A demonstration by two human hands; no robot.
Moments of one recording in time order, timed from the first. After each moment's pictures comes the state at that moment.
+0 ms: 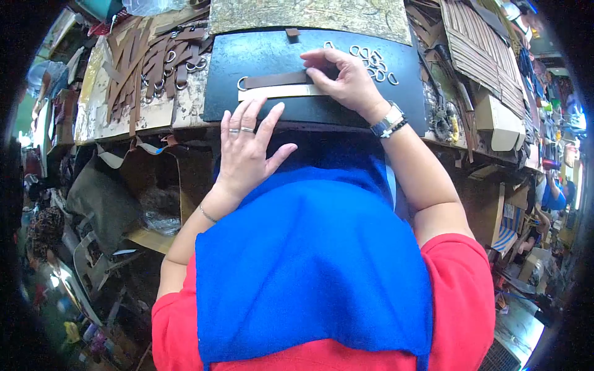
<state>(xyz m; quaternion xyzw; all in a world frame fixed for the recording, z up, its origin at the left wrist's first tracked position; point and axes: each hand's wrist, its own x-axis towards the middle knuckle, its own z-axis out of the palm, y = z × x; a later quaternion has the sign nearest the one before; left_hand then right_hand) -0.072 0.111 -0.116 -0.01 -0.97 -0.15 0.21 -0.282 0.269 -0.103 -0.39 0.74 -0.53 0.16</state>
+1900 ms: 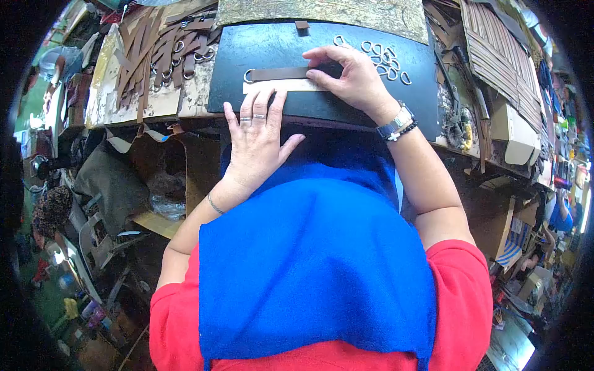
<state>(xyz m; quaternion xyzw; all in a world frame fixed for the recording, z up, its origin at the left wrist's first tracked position) -0.084 0.132 -0.117 0.06 -0.99 -0.08 0.14 -0.285 0.267 -0.102 -0.45 0.76 -0.45 0.11</state>
